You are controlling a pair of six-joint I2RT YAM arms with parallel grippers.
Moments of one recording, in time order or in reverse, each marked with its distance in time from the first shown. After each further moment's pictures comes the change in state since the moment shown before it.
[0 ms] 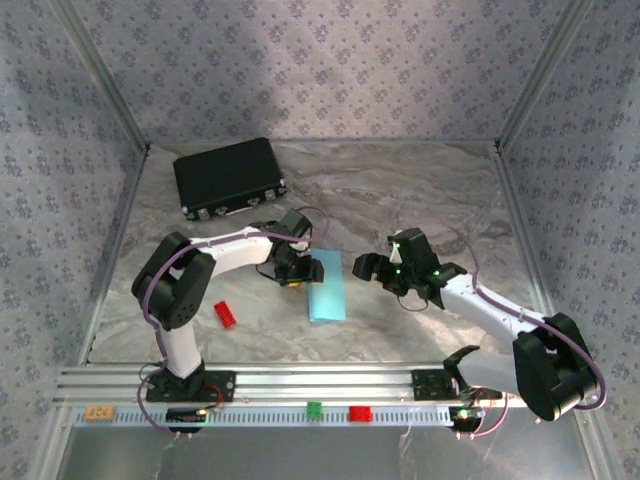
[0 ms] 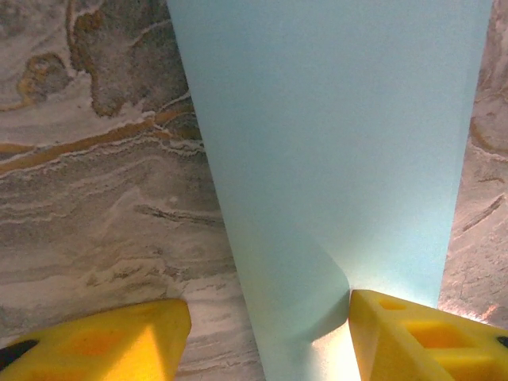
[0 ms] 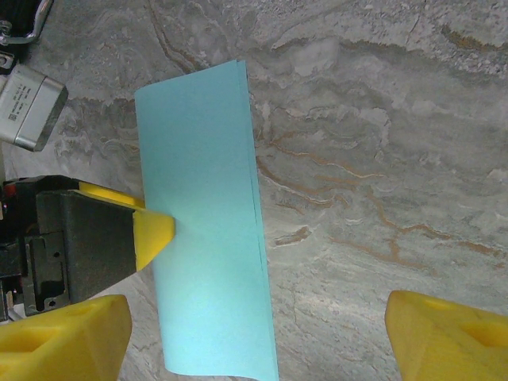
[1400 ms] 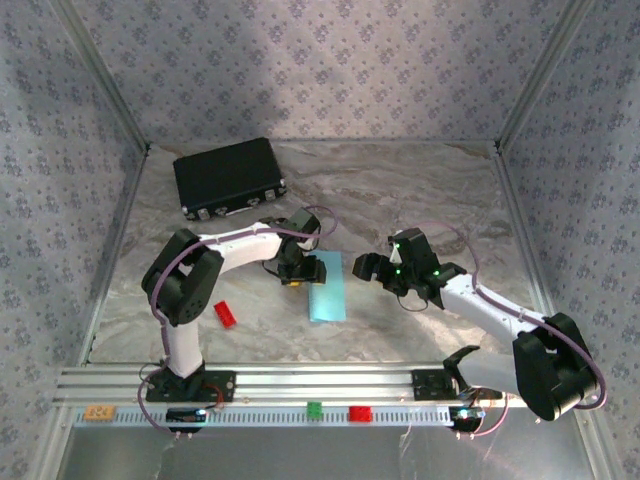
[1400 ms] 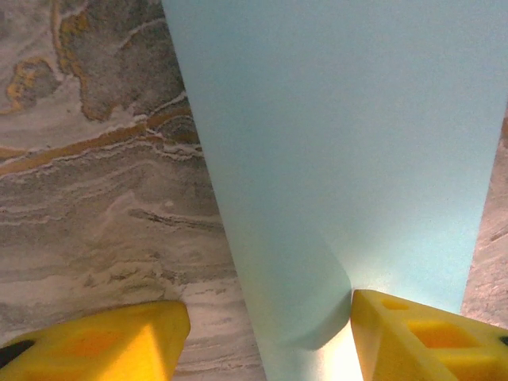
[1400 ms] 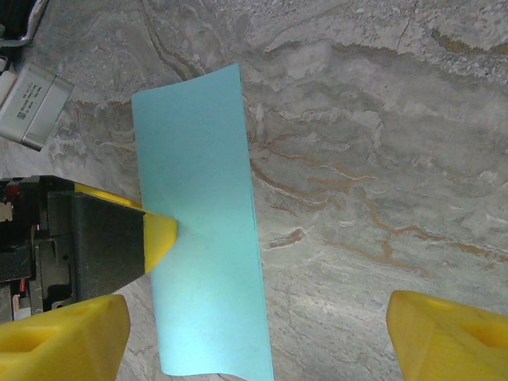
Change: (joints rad) left arm -0.032 0.053 0.090 -0.104 -0.062 0.002; right arm 0.002 0.001 0.000 -0.003 0.014 0.000
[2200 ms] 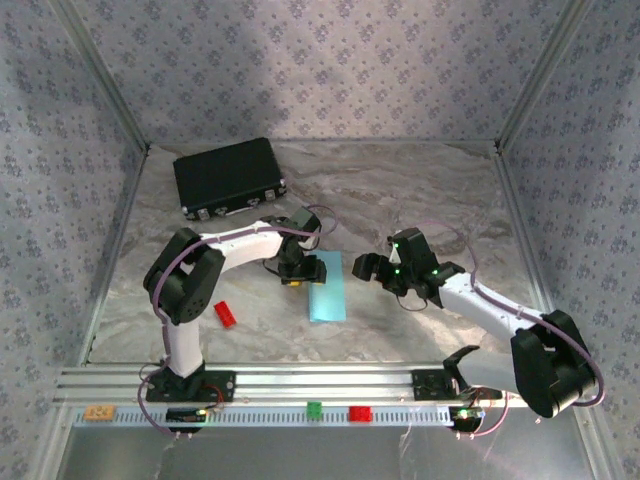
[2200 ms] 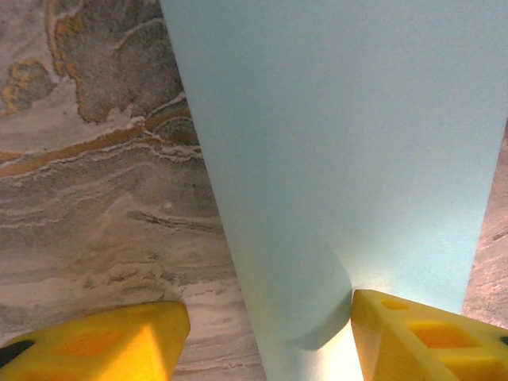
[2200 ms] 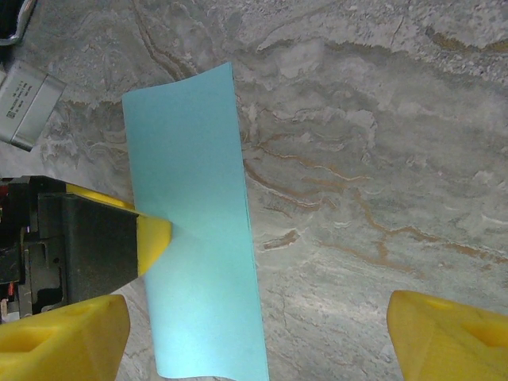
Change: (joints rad) left arm 0.002 0.014 0.020 -0.024 0.004 0.014; right arm 0.003 0.018 0.006 -0.003 0.007 0.000
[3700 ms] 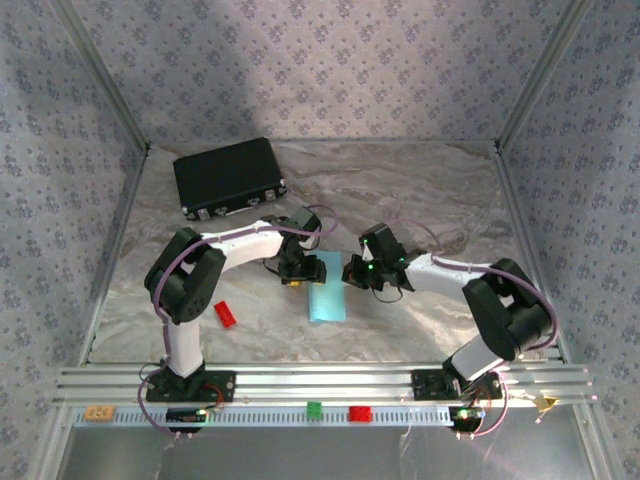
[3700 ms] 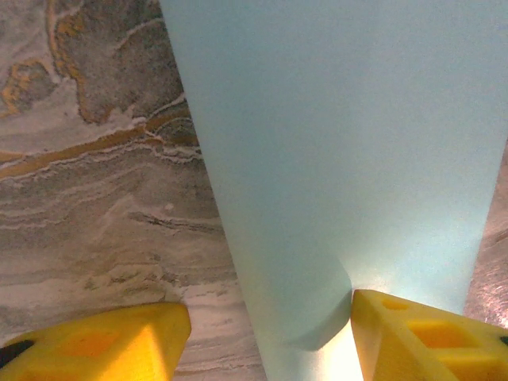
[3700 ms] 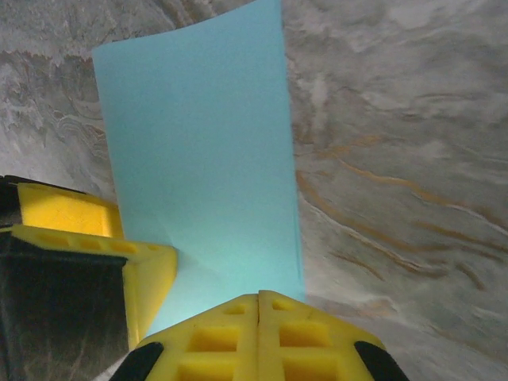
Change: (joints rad) left arm 0.000 0.012 0.007 -0.008 0.003 0.000; right arm 0.105 0.356 0.140 0.134 -0.052 0.035
